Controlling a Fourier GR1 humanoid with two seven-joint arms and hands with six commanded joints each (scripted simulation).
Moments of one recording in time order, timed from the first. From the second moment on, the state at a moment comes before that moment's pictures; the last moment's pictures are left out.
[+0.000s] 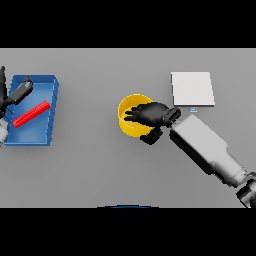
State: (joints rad) left arm -0.53 0.77 -0.51 -1.10 0.07 0.38 0.45; right arm -0.74 -0.30 0.69 -1.06 0.89 0.51 -0.19
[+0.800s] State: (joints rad) left arm -0.53 0.78 -0.52 -1.11 0.06 0.37 0.46; right arm -0.74 -0.33 0.69 -1.07 0.82 0.56 -0.20
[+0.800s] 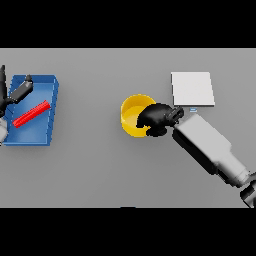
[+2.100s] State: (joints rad) left arm -0.52 0.81 -0.51 -1.14 0.06 0.37 0.47; right arm -0.80 -0.55 0.44 -1.09 0.79 0.49 -0.14
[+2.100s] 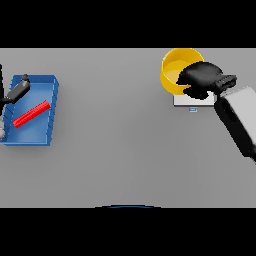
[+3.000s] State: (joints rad) left arm -0.53 0.81 -0.51 -1.13 0.05 0.37 0.48; right arm -0.84 -0.51 0.38 -0.66 0.82 0.28 -0.28
